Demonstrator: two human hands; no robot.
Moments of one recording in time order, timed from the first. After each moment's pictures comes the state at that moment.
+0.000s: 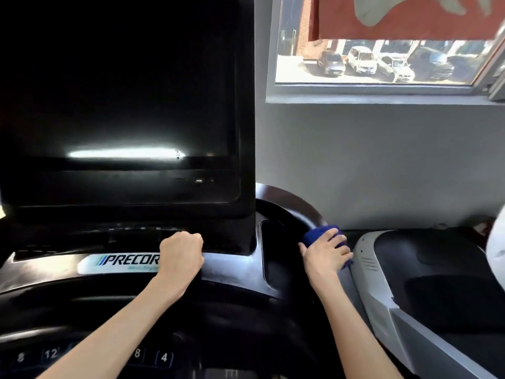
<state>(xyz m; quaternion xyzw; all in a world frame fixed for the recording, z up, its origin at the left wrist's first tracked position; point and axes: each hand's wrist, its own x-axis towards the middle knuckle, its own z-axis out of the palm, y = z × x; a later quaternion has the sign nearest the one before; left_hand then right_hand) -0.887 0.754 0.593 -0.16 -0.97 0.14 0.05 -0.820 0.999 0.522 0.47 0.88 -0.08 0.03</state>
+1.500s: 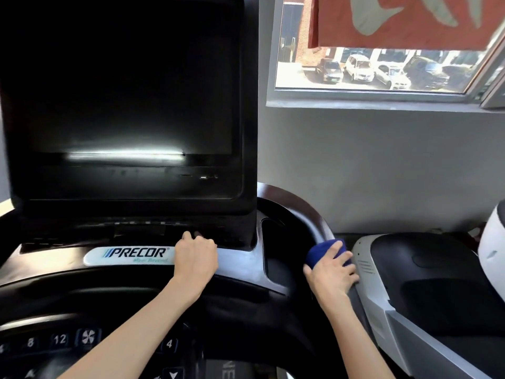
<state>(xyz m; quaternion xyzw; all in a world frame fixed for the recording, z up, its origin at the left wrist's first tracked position) -0.866 0.761 0.573 -0.15 -0.98 0.15 0.04 -0.770 0.985 0.524 0.47 0.88 -0.07 0.06</state>
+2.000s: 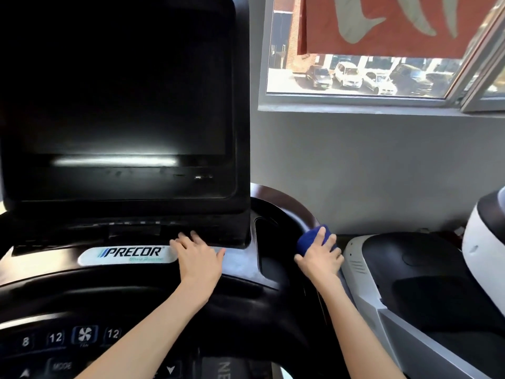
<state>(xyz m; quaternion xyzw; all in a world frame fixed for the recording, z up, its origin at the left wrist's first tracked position) -0.848 0.775 0.569 -0.10 -0.98 0.17 0.01 -0.785 0.997 0.529 0.43 0.90 -0.11 0.05</state>
